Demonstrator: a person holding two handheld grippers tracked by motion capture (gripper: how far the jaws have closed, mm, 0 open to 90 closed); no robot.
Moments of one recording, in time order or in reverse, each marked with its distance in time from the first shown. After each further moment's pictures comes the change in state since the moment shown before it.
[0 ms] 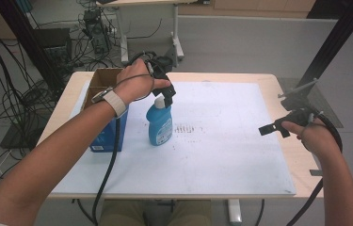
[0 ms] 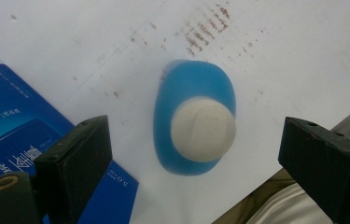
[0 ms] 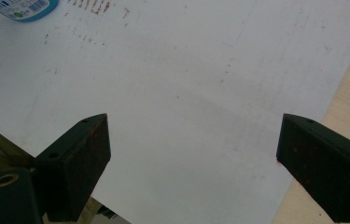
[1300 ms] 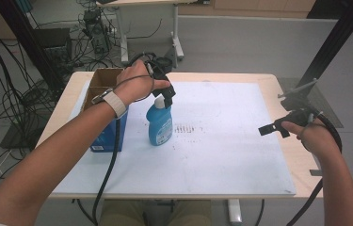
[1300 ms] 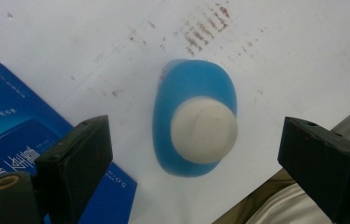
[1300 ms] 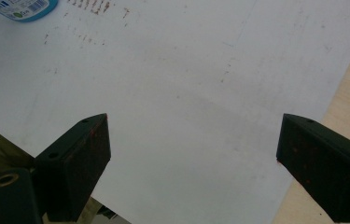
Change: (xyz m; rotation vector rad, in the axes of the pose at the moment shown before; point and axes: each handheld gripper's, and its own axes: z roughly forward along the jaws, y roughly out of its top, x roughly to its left) left arm 0.002 -0.001 0.003 -0.002 -0.007 -0.006; right arm 0.001 0.000 0.000 0.000 -0.002 0.003
